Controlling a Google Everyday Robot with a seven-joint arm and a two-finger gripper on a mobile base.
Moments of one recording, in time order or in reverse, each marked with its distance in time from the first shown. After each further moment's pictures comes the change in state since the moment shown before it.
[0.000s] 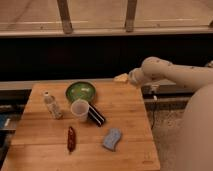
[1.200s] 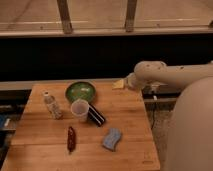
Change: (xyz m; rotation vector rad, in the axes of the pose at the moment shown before) arm 0.045 -0.003 -0.002 0.144 0.060 -0.103
